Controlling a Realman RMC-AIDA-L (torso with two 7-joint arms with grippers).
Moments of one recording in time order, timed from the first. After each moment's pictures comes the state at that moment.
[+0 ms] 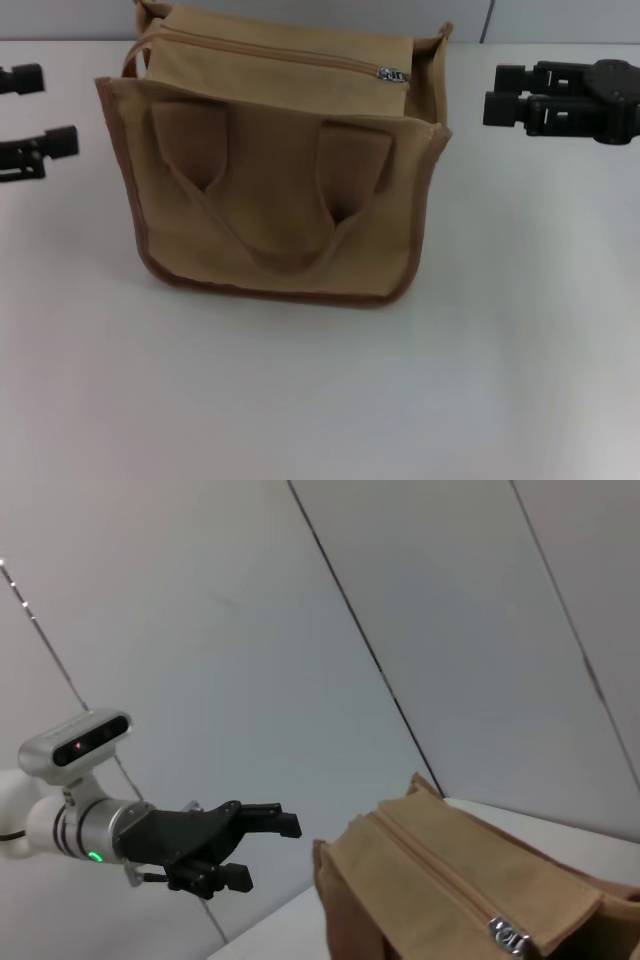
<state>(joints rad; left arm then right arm) -0.33 -1.93 0.58 1.07 1.81 1.83 -1.49 0.49 2.02 -0.83 -1.03 -1.72 -1.73 1.95</state>
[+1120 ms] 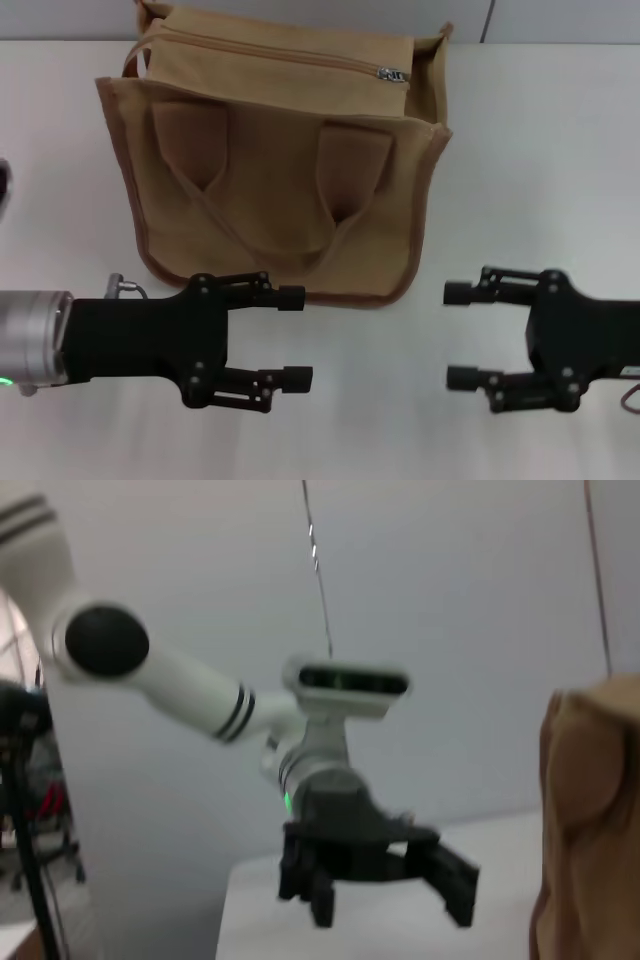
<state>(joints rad) -0.45 -2.04 0.84 0.48 1.89 1.86 -1.10 0.43 2.07 -0.74 -0.55 -1.98 -1.88 1.01</state>
